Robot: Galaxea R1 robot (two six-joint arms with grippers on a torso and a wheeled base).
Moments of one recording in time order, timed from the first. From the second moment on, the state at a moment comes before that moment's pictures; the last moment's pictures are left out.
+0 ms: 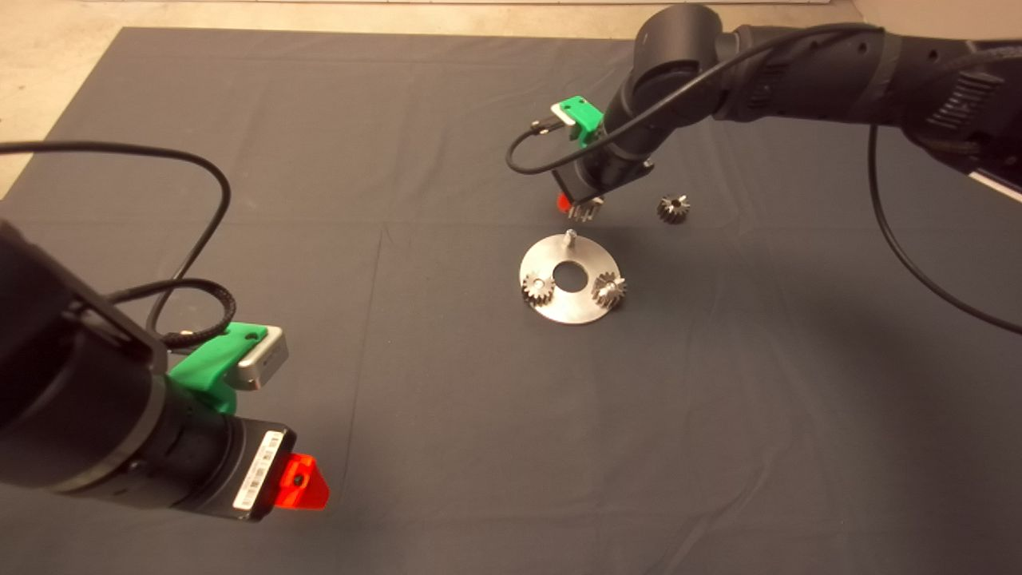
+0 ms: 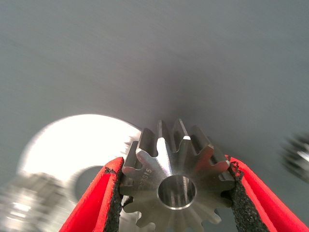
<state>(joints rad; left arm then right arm) -0.61 2.19 -0.37 -0.01 1.53 -1.69 0.46 2.77 -1.44 -0.45 -1.38 0.95</state>
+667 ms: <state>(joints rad) -0.61 2.19 -0.37 -0.01 1.53 -1.70 0.46 2.53 -1.26 -0.45 -1.46 0.95</state>
